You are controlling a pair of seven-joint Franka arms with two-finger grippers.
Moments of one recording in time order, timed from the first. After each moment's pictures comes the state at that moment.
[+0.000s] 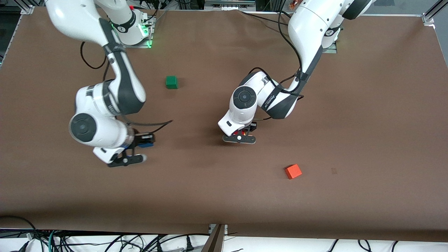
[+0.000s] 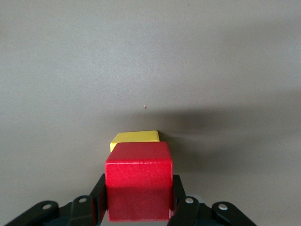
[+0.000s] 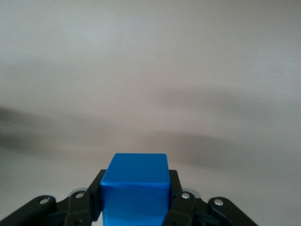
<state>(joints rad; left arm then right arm) -0.55 0.79 -0.15 -1.36 0.08 2.13 -0.64 0.41 0.63 -0.12 -1.35 0.17 1.87 0.11</state>
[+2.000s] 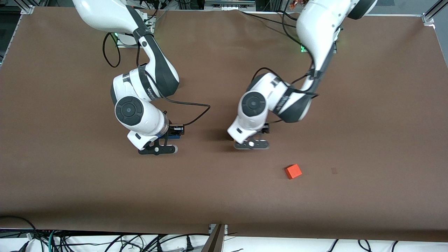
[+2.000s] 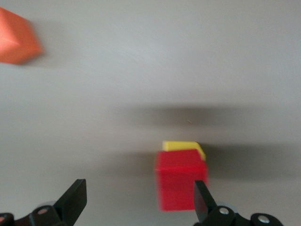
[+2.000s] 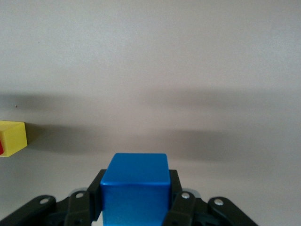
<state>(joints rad) -0.48 0.76 -0.11 -1.20 0.09 1.87 -0.66 0.54 0.64 -0.12 -1.32 0.17 1.87 0.35</state>
